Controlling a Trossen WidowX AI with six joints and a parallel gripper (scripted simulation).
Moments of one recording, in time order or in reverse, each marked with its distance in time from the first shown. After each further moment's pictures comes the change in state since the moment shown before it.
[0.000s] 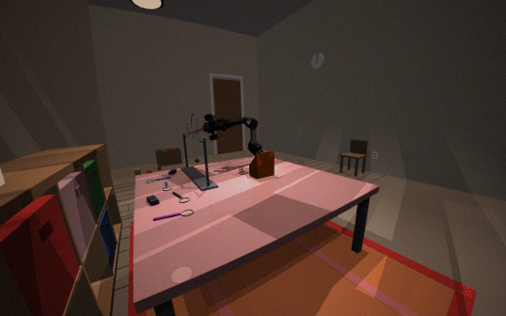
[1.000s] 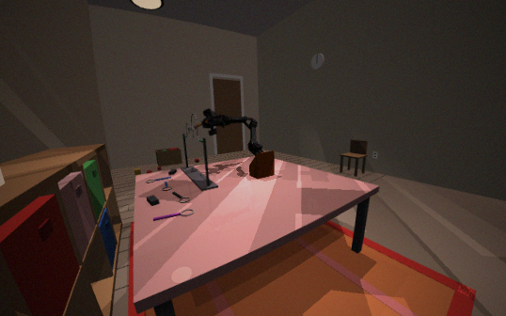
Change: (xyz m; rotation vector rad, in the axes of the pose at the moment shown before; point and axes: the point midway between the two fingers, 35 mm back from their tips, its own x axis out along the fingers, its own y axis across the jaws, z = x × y) arm -0.008 0.040 0.006 0.076 0.014 0.047
